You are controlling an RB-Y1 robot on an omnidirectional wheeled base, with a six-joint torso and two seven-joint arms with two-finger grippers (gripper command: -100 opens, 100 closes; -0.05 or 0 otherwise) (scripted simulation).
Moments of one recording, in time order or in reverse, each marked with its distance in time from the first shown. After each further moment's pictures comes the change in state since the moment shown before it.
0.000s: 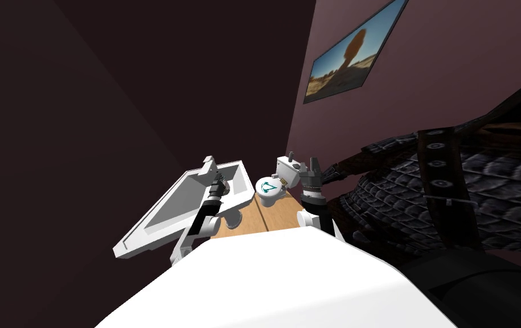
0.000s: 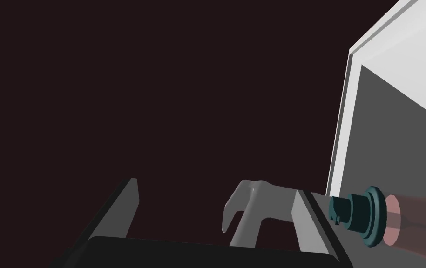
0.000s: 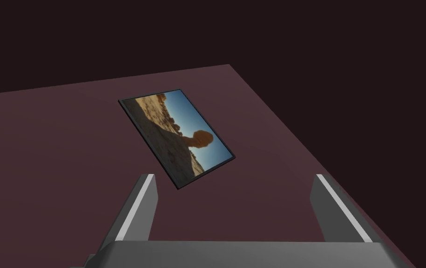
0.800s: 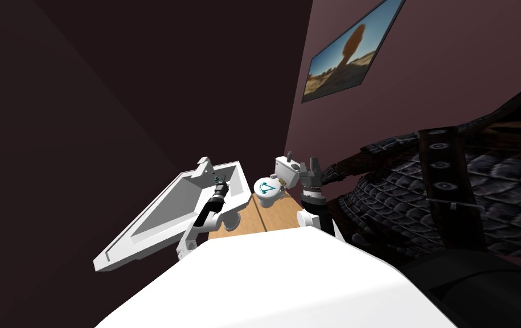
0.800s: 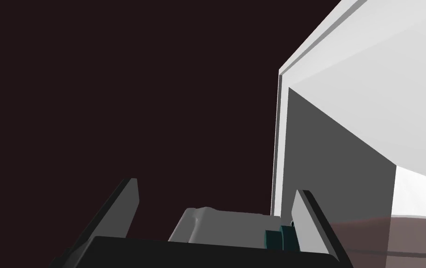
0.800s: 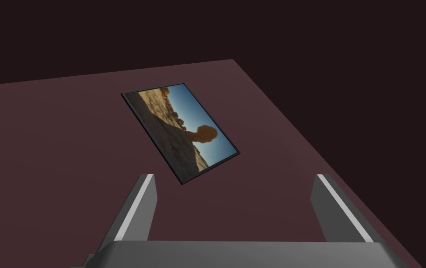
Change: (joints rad) left arm -0.061 0.009 -0.010 0.054 0.023 0.191 -0.020; right arm 0.000 0.000 0.000 0.000 0.000 0.000 0.000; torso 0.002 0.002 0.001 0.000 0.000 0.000
